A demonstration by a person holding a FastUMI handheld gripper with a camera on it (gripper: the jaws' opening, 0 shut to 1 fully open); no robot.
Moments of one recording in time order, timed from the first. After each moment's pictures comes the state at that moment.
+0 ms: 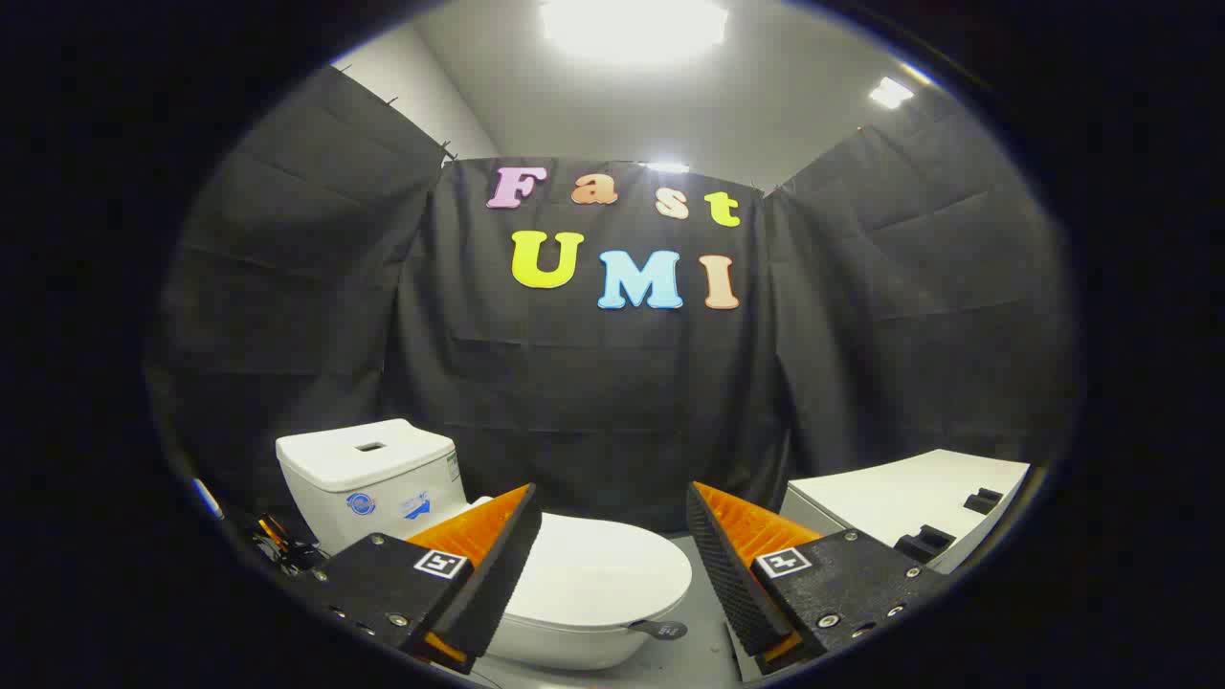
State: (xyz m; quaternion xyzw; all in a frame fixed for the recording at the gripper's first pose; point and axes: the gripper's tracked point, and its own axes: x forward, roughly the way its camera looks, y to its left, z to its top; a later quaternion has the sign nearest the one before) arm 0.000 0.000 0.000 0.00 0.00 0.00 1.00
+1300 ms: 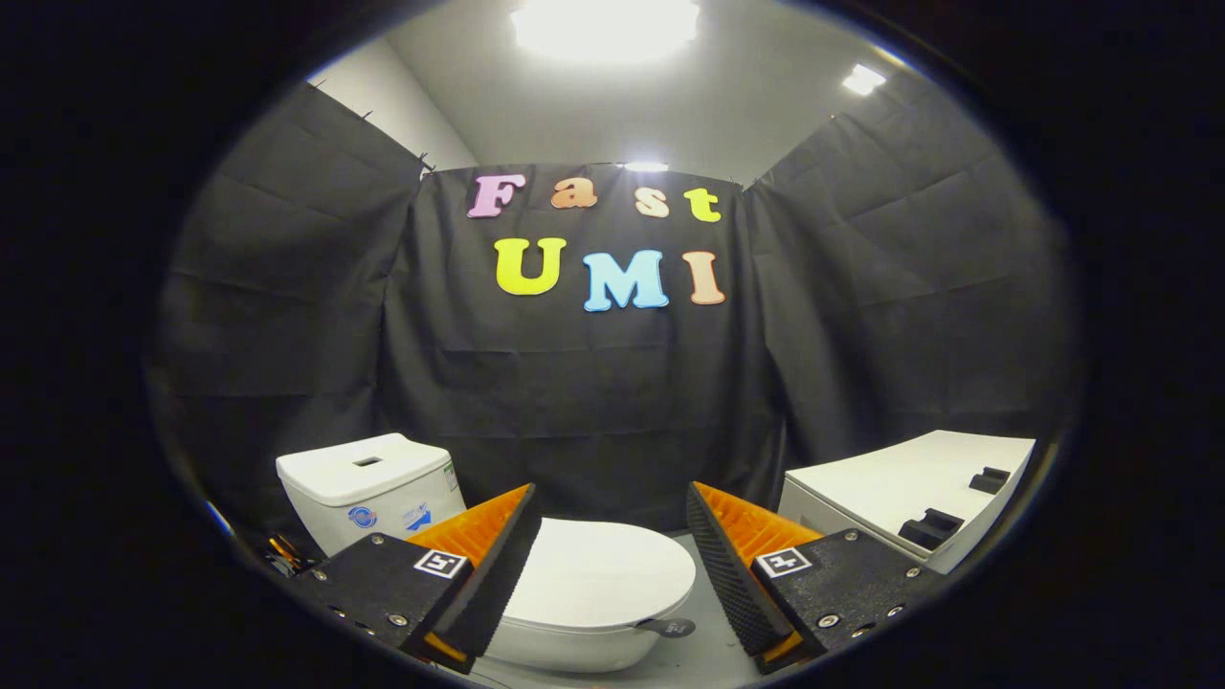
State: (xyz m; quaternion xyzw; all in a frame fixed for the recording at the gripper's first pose) arm -0.001 -0.024 -0.001 0.05 -0.01 -0.02 1.00
